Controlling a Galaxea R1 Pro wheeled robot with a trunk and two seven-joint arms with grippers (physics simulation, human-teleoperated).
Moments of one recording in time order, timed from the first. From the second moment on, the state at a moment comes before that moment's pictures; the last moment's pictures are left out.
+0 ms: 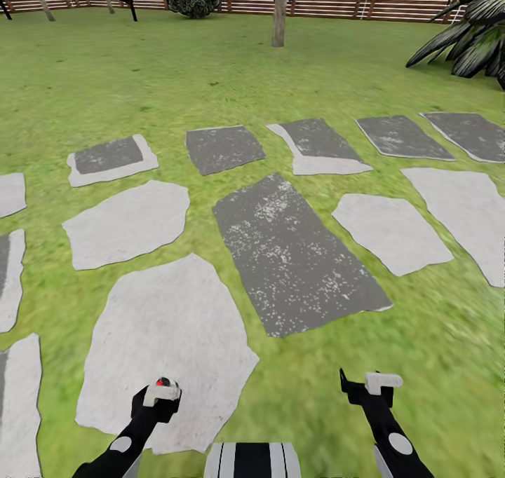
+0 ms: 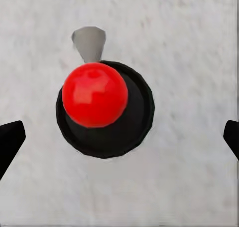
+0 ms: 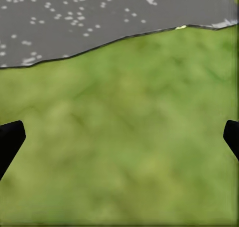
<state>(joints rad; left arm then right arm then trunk) -0.51 0.05 0.02 -0.24 -0.11 -0.39 -0.02 -0.30 -0.06 -0.06 -0.76 0.00 -0.25 -0.06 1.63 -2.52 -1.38</state>
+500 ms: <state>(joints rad) -0.51 0.05 0.02 -0.24 -0.11 -0.39 -0.02 -0.30 -0.06 -0.06 -0.76 0.00 -0.25 -0.06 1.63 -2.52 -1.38</state>
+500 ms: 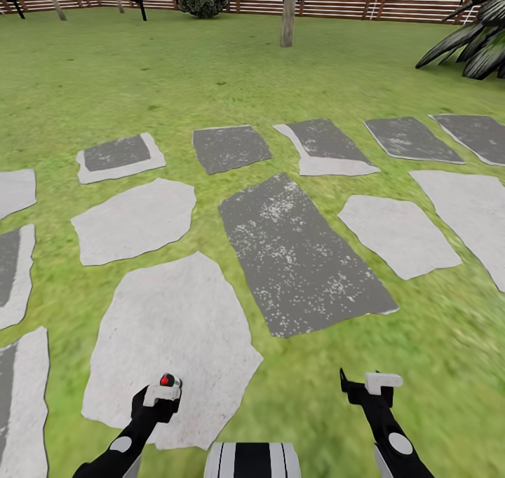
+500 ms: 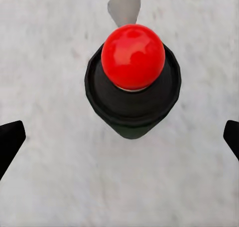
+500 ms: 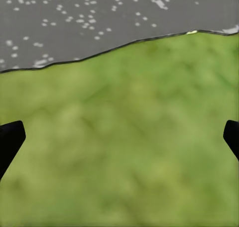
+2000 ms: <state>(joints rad) -0.51 0.05 0.02 -0.24 -0.11 -0.39 -0.02 -0.30 -0.06 -0.06 -0.76 0.00 -0.25 -0.06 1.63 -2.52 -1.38</state>
